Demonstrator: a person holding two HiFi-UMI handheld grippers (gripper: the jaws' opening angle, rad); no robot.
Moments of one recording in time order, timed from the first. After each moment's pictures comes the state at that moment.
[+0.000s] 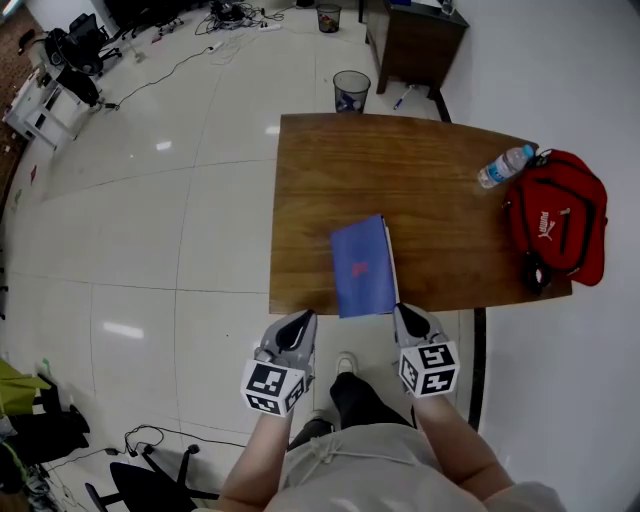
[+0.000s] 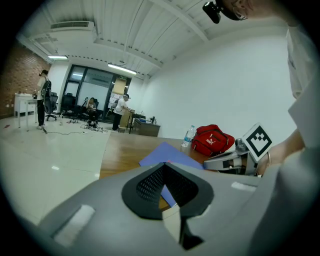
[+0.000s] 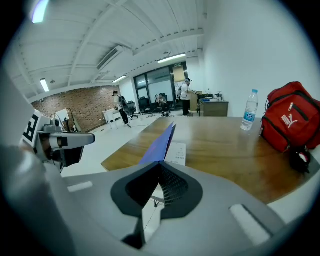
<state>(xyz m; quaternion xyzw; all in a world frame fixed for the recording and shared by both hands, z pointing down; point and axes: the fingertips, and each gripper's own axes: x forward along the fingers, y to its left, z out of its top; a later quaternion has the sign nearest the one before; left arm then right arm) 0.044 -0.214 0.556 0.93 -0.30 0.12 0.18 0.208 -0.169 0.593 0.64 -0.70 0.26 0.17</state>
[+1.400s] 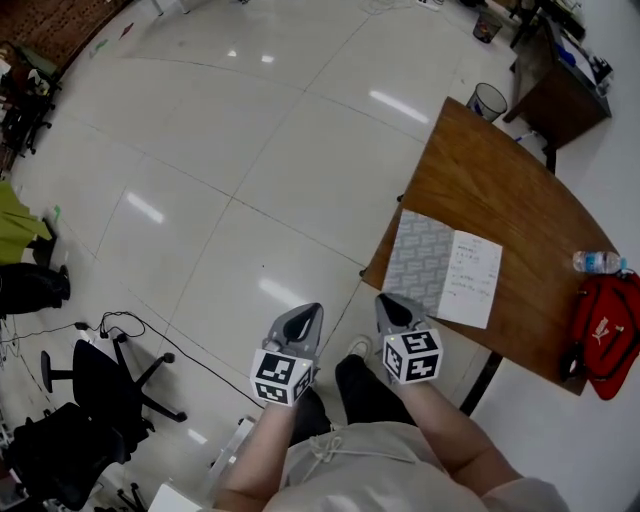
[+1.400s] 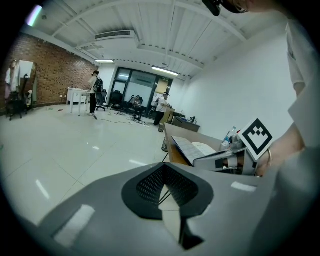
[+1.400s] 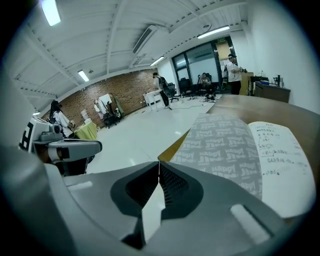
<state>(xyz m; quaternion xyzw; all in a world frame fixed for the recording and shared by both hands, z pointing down) -0.144 -0.190 0.627 0.82 -0.50 0.11 0.26 -0.025 -0.224 0.665 0.42 -0.83 0.28 0.24</state>
